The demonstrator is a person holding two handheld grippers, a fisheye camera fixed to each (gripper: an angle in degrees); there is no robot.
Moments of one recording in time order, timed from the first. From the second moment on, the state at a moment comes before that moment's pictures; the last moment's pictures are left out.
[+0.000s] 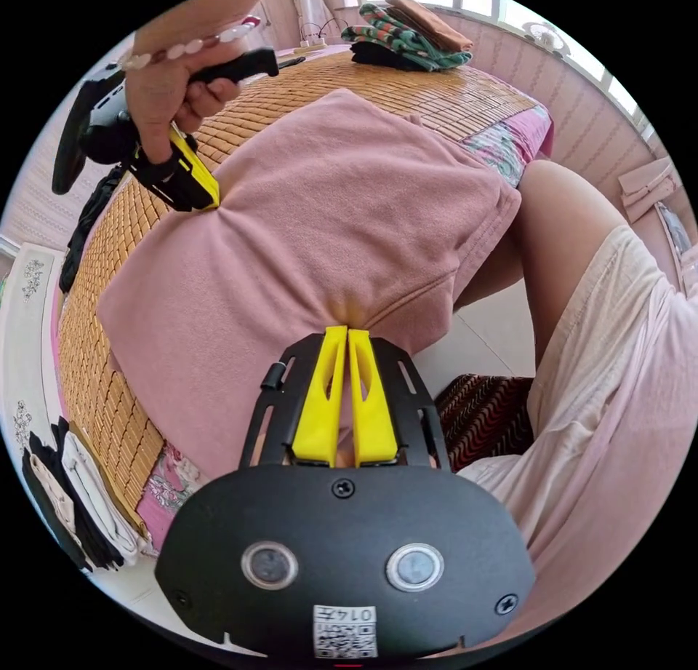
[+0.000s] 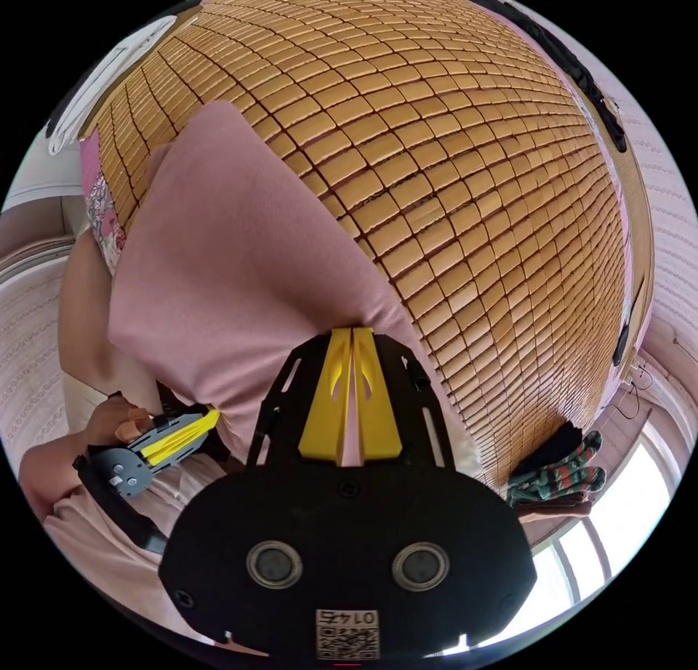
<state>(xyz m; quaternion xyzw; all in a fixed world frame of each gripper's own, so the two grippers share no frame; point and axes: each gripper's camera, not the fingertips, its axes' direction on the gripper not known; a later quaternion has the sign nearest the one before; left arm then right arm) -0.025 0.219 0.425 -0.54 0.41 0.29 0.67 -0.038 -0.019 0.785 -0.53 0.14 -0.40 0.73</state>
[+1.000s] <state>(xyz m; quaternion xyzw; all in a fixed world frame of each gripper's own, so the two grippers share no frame) -0.092 0.213 0.366 -0.43 0.39 0.15 0.80 0.339 0.072 0.496 -0.39 0.02 0.05 0.92</state>
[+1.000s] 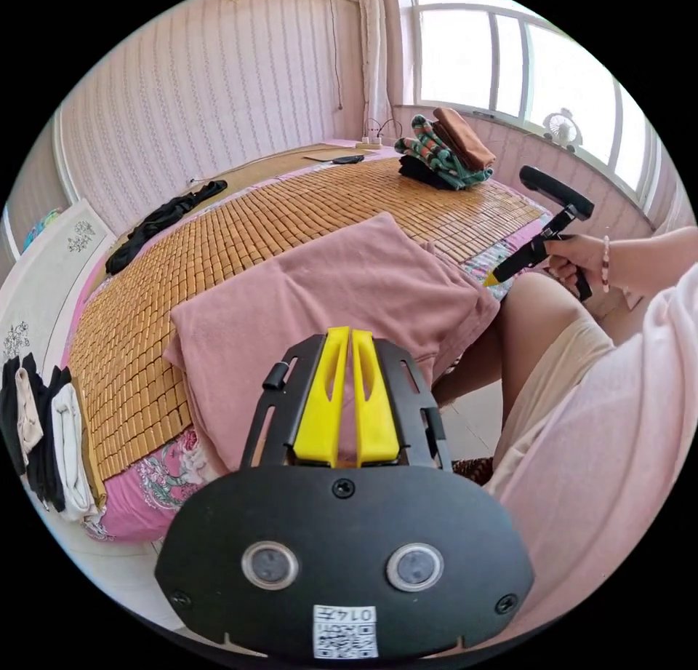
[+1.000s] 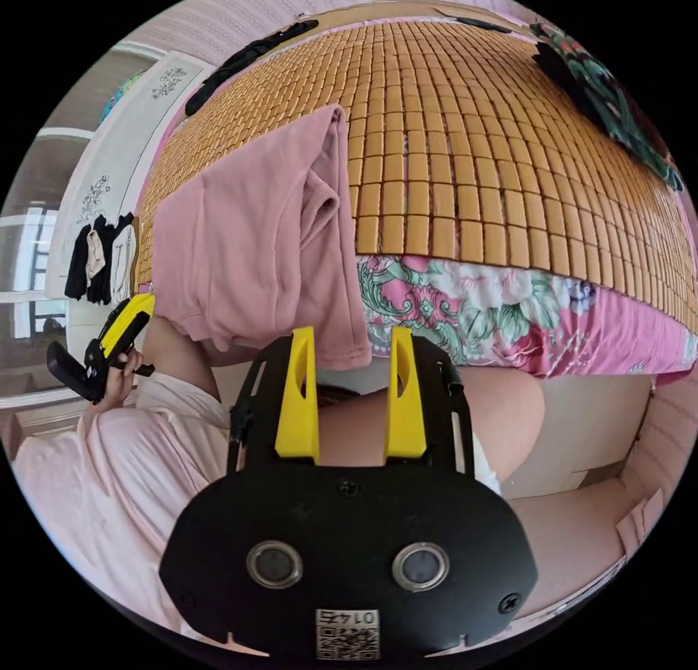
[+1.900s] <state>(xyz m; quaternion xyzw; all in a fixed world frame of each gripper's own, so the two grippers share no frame) -0.004 0.214 0.364 -0.40 0.49 0.29 0.72 0.381 0.069 0.401 -0.30 -0.22 0.02 0.93</state>
